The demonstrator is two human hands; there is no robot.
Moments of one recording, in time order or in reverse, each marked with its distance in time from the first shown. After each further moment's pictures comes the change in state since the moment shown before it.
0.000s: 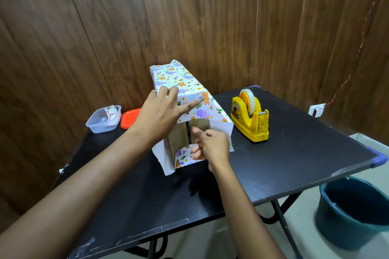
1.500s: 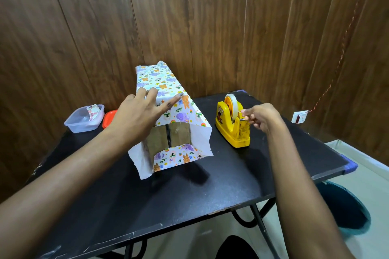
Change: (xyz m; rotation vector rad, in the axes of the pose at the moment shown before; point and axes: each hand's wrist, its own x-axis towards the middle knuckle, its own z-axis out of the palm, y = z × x) left_hand 0.003 0.002 -0.004 -0.065 -0.008 -0.040; right_hand 0.097 -0.086 -0.156 -0.410 0.219 0.101
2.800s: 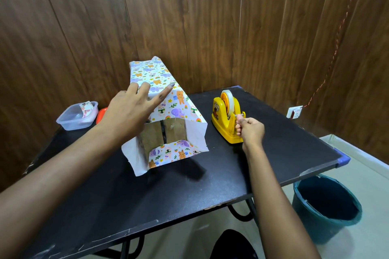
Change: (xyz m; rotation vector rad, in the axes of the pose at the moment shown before) left_hand 0.000 -0.002 -0.002 -0.095 0.011 -0.011; right_hand -0.008 0.063 0.038 0.366 0.266 -0.134
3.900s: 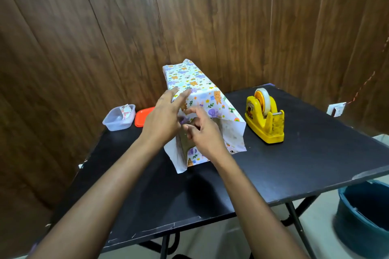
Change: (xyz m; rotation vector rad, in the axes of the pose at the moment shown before) left_hand -0.020 0.001 0.007 -0.579 -0.117 -0.411; right_hand -0.154 -0.028 0.112 -0.162 -0.702 -0.478
